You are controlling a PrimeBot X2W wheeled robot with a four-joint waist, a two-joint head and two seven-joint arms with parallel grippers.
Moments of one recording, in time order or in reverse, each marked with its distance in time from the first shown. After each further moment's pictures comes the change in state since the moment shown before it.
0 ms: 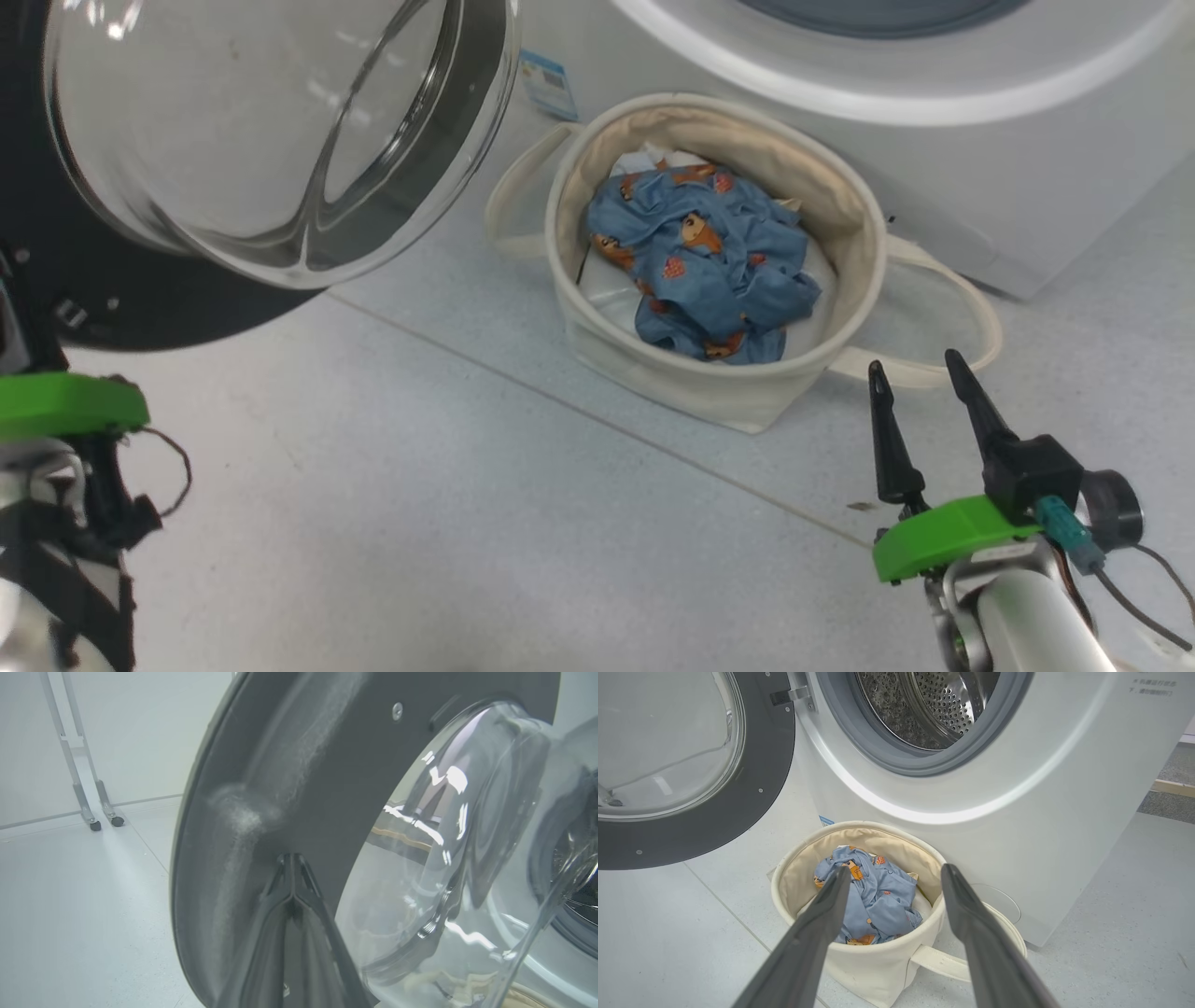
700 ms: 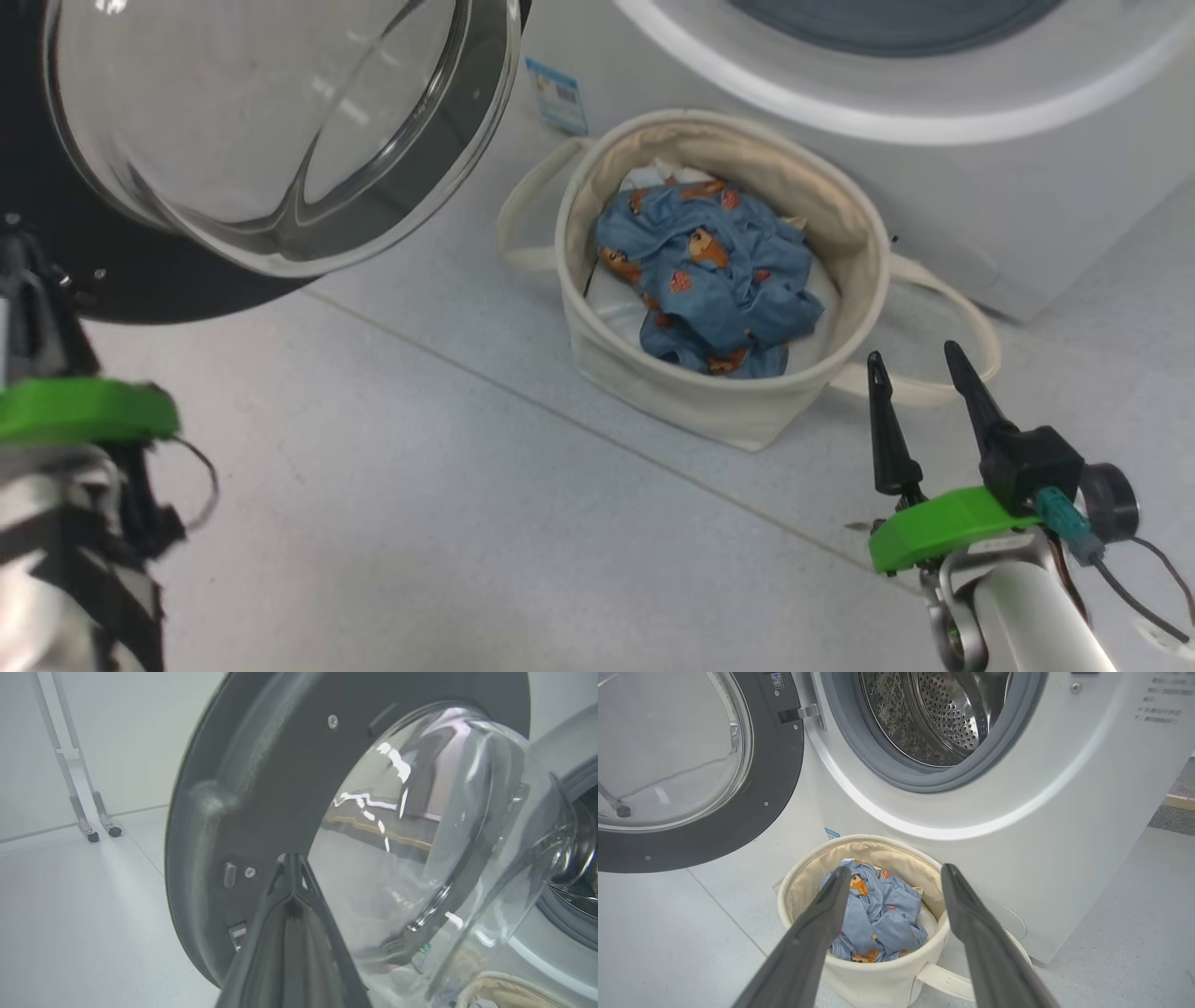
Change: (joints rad) left arm -0.060 -0.020 0.038 0.054 0.082 -0.059 0.000; right arm -0.020 -0.010 0.000 0.002 0.001 0.000 0.000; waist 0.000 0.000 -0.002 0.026
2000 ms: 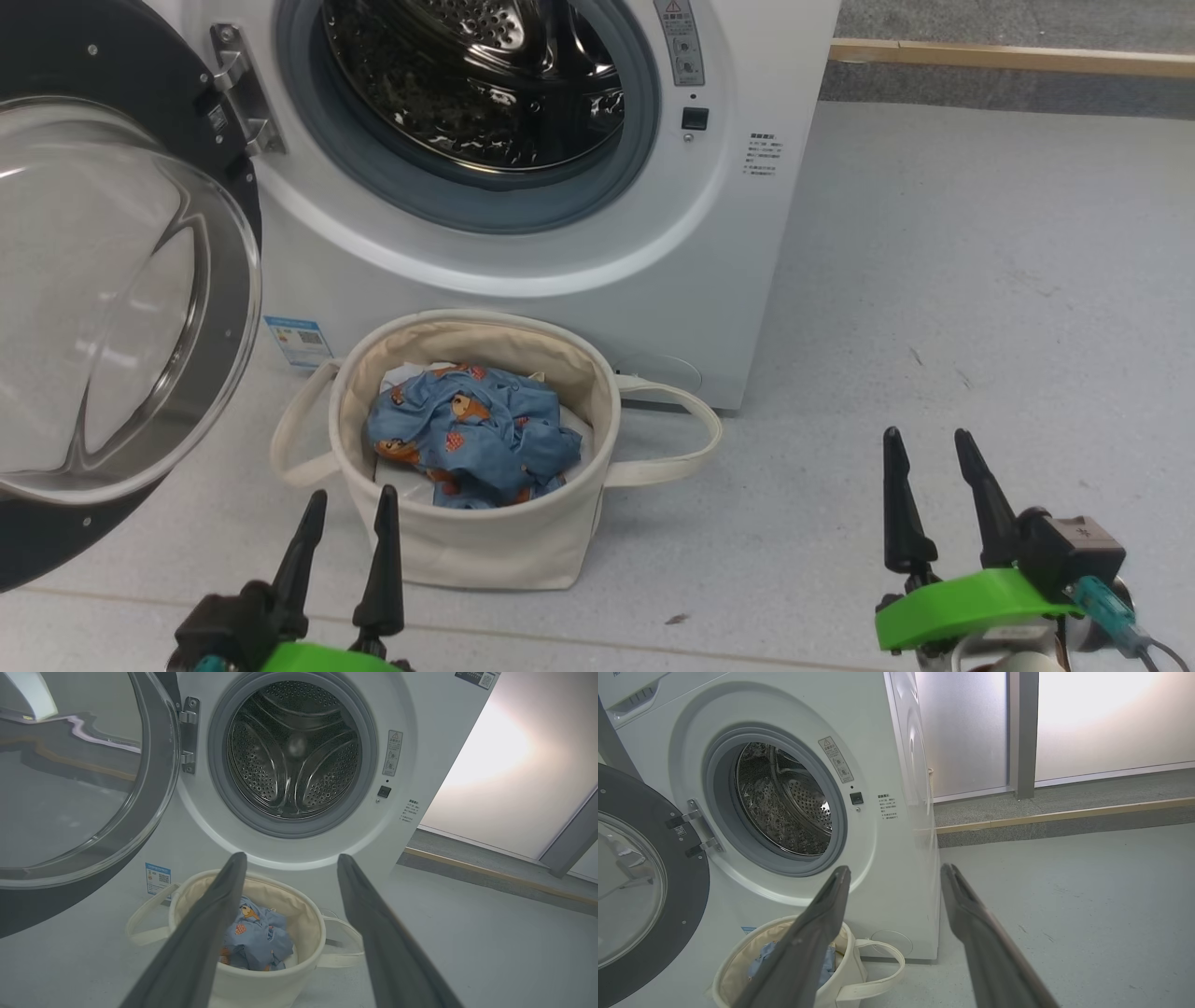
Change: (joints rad) left arm 0.534 -0.166 -0.295 -0.273 0.021 -0.113 0.000; right arm 0.183 0.044 -0.010 -0.111 0.194 0.000 0.000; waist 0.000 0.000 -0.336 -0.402
